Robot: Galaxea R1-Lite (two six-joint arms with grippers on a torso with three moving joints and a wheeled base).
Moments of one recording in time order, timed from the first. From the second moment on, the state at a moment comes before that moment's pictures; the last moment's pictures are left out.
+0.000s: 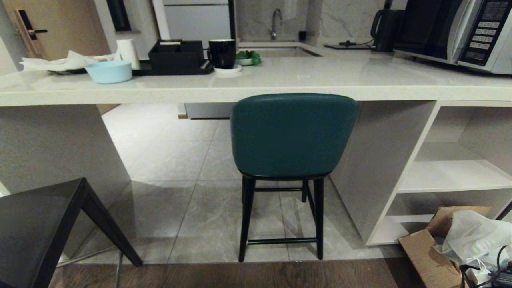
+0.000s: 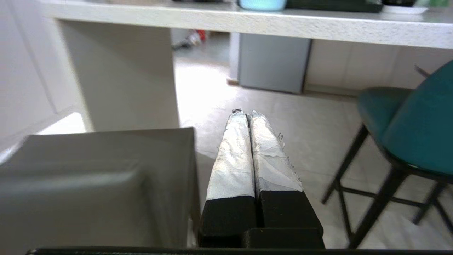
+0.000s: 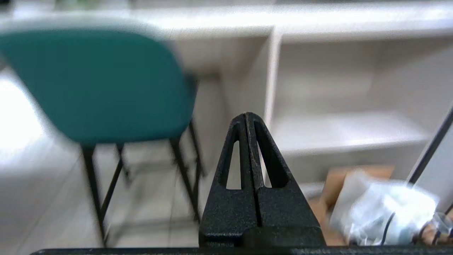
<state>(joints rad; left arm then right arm) -0.09 0.41 -0.26 -0.40 0.35 0.08 -0.11 0.37 -0.45 -0.09 0.04 -0.01</state>
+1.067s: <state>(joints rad) 0.00 0.00 0.00 -0.08 -0.03 0.06 0.00 0.12 -0.24 0.05 0.18 -0.12</state>
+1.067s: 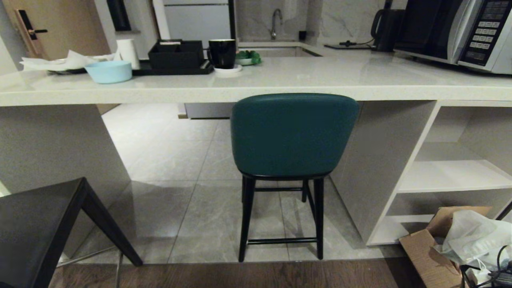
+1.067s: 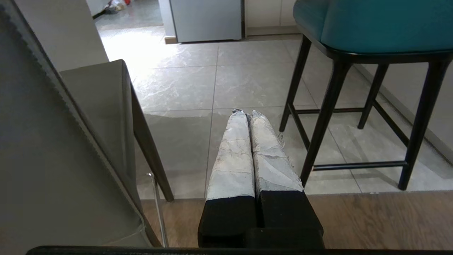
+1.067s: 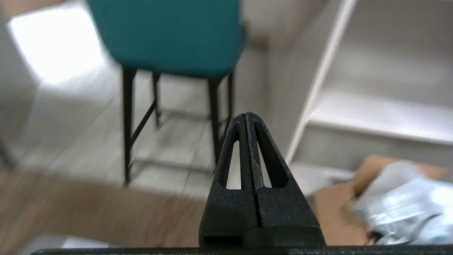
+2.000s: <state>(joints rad) 0.00 0.00 0.00 -0.05 -0.01 0.05 0.00 0.00 0.00 0.00 0.04 -0.12</state>
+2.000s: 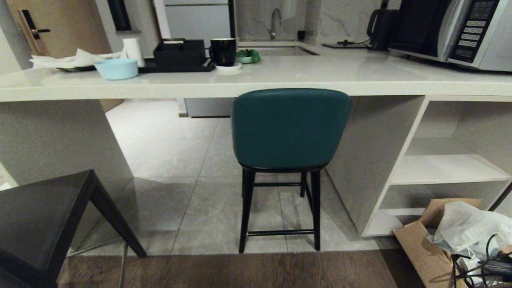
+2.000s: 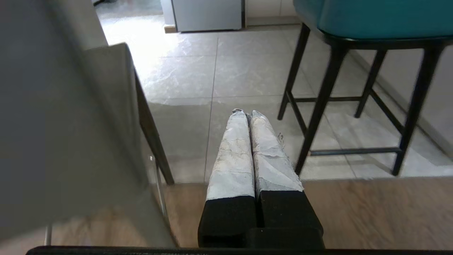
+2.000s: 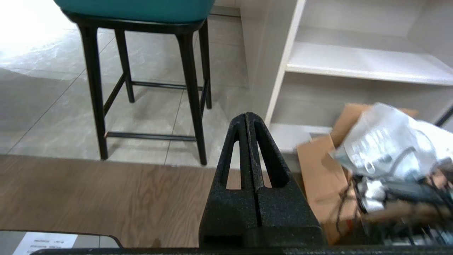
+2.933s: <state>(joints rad) 0.00 0.00 0.00 -0.05 -0.02 0.04 0.00 0.00 0.00 0.00 0.02 -0.07</state>
